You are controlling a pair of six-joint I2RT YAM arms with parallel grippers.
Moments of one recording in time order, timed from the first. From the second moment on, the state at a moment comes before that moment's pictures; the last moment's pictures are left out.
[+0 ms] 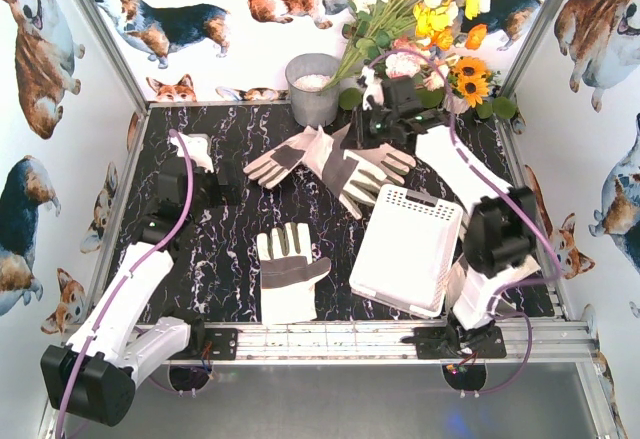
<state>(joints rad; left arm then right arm) -0.23 0.94 0.80 -0.30 -0.10 -0.20 0.35 1.81 1.62 -0.50 -0.46 0.24</state>
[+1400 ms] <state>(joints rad) -0.54 1.04 0.84 -0.08 0.58 -0.39 0.55 1.22 1.31 -0.60 -0.55 0.22</state>
